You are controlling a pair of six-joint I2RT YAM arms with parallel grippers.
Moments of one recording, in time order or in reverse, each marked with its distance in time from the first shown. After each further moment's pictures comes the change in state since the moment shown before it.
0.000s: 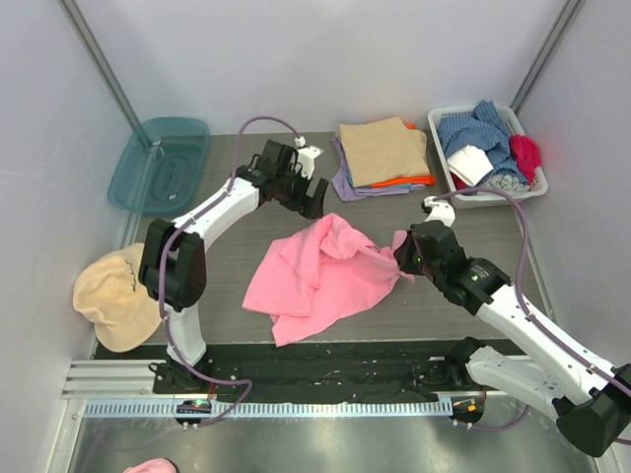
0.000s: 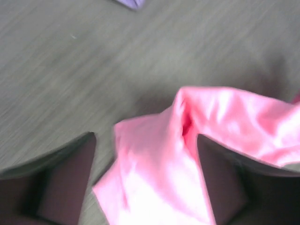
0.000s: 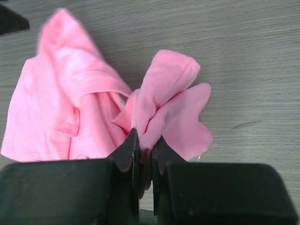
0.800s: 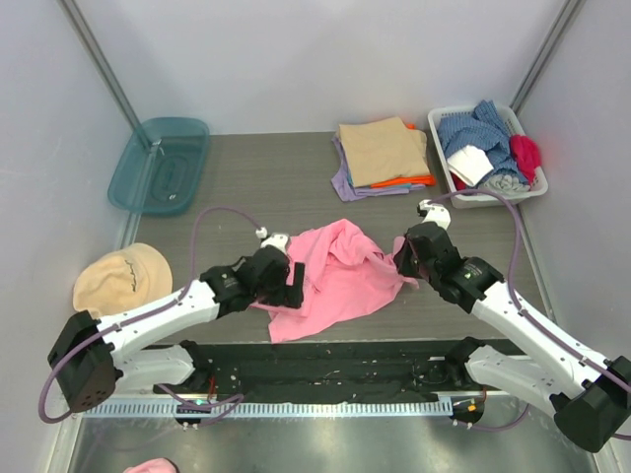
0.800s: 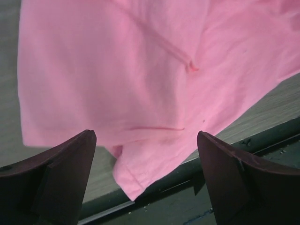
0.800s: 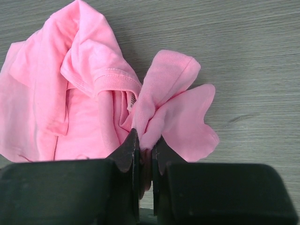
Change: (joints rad) left arm -0.366 -0.708 -0.745 0.001 -0.481 -0.619; right arm -0.002 0.034 -0.033 -0.006 -0.001 0.004
